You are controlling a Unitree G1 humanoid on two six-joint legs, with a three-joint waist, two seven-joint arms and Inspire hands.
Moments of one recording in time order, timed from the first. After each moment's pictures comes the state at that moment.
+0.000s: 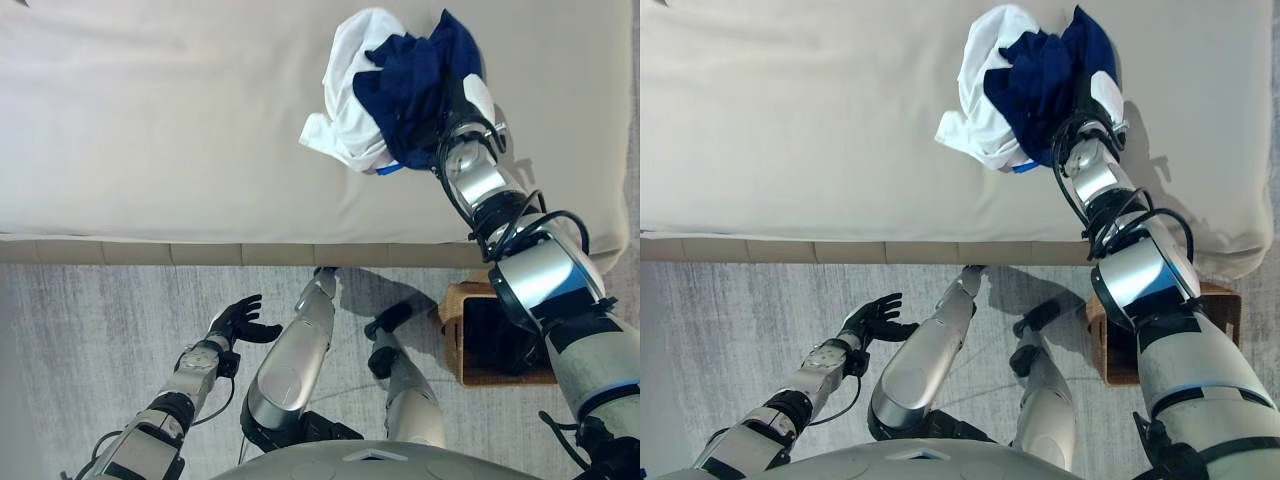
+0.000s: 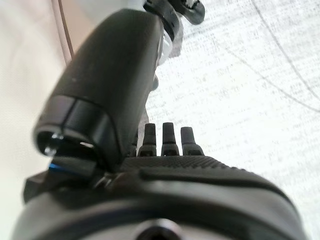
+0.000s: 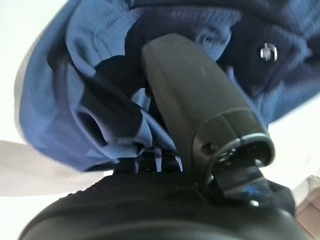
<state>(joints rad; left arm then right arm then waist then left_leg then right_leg) -0.21 0.34 -0.38 0.91 -0.35 -0.12 -0.05 -1.27 -0.45 0.51 1.17 -0.01 0.18 -0.32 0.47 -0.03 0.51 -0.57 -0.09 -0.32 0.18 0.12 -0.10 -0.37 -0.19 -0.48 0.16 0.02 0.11</state>
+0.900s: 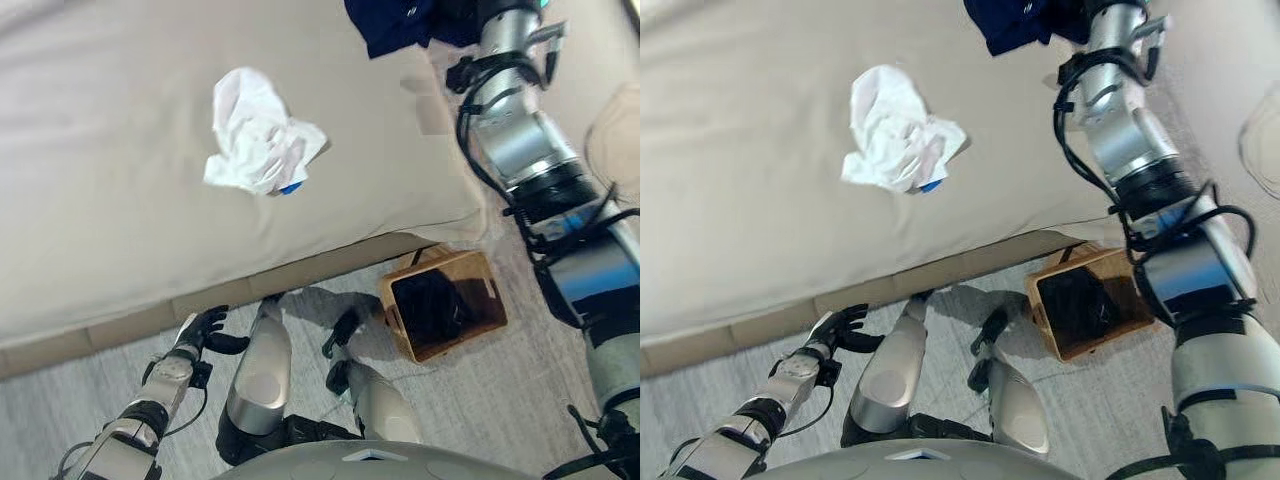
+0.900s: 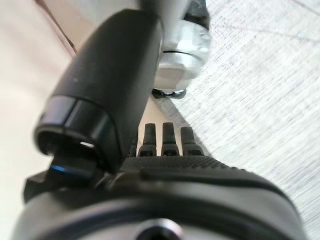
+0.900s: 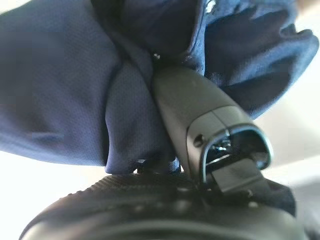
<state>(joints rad) -0.17 0.45 -0.31 0.97 -0.22 -0.03 0.01 -1.23 -0.70 0.44 0.44 -0.14 0.12 -0.59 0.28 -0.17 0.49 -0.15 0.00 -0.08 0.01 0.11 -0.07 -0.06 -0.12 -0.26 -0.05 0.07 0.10</state>
